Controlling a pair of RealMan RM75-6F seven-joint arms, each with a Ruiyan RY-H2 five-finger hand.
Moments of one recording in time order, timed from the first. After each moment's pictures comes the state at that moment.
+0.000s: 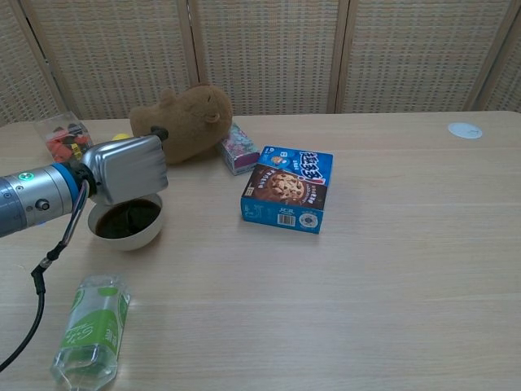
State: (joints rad) left arm -0.82 -1.69 -0.02 -1.03 1.46 0.92 1.44; right arm -0.19 -1.35 0.02 -1.09 -1.51 1.65 0.47
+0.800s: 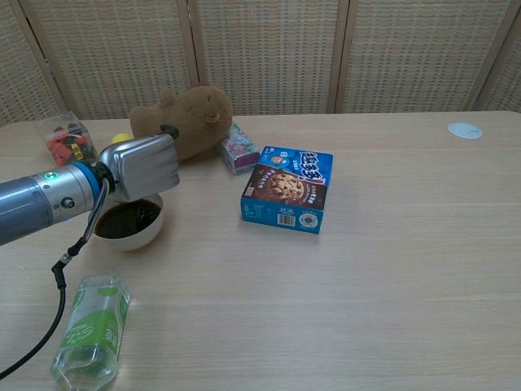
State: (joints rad) left arm -0.85 -1.75 -0.03 -0.94 1.42 0.90 1.46; right arm -0.19 -1.35 0.02 -1.09 -1.50 1.63 0.47
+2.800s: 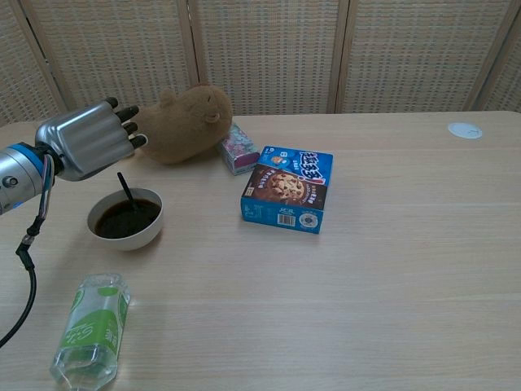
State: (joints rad) left arm -0.74 -1.67 -0.09 -1.09 1.28 1.06 1.40; right arm -0.19 -1.33 0.02 -1.14 -1.52 1.65 0.43
